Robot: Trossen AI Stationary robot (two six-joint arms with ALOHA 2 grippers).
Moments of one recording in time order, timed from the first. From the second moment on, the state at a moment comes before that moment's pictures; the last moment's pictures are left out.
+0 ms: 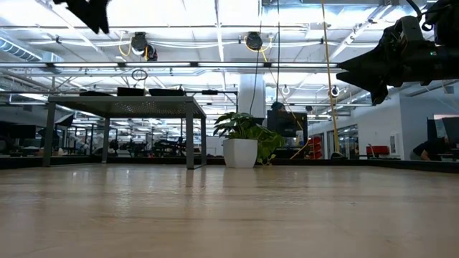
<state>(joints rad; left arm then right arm) 0.47 1.02 1.48 -1.39 -0.54 -0.35 -0.15 0.28 0.02 0.30 0.10 0.32</state>
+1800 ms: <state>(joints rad) 0.12 0.32 0.06 0.36 -0.47 -0.45 -0.15 0.28 0.02 0.30 0.10 0.32</state>
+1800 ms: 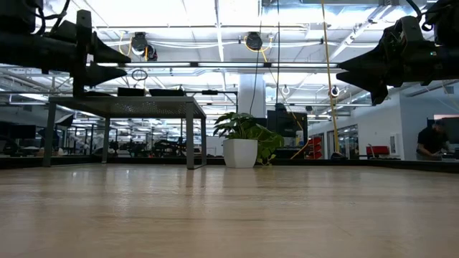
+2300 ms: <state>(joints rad) 0.12 0.32 0.03 0.43 -0.46 -0.36 -0.15 0.28 0.02 0.30 0.10 0.32</state>
